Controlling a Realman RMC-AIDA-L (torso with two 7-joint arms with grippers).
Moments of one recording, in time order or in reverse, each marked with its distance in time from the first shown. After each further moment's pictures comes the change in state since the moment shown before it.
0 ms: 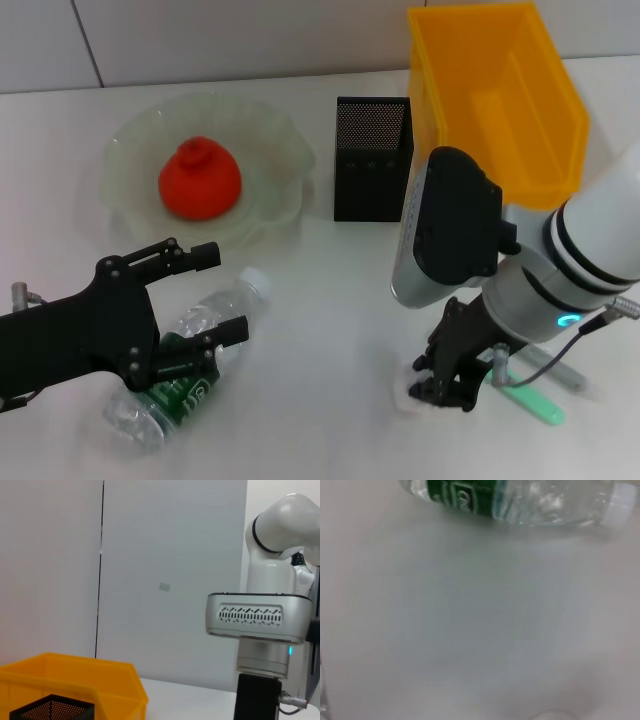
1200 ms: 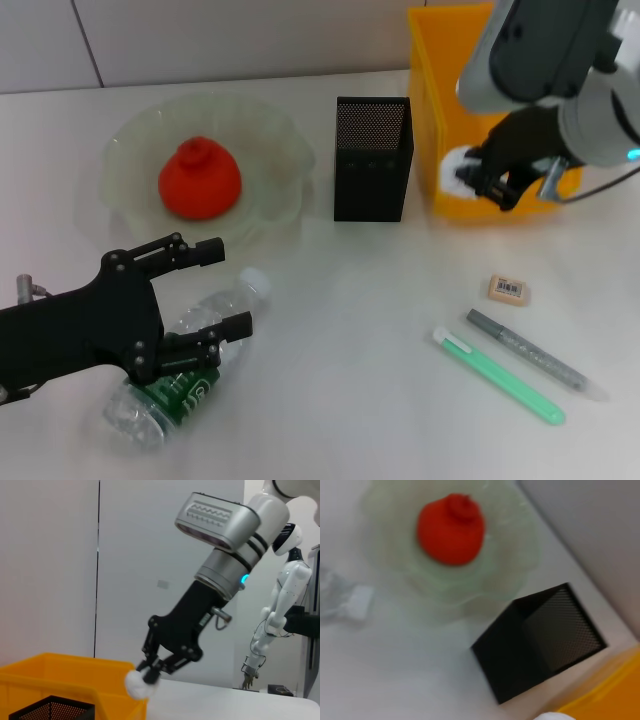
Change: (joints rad) left arm -0.017 0.002 0.001 0.002 0.009 -0.009 0.002; right arm -0.009 -0.002 0.193 -0.317 -0.251 0.064 0.064
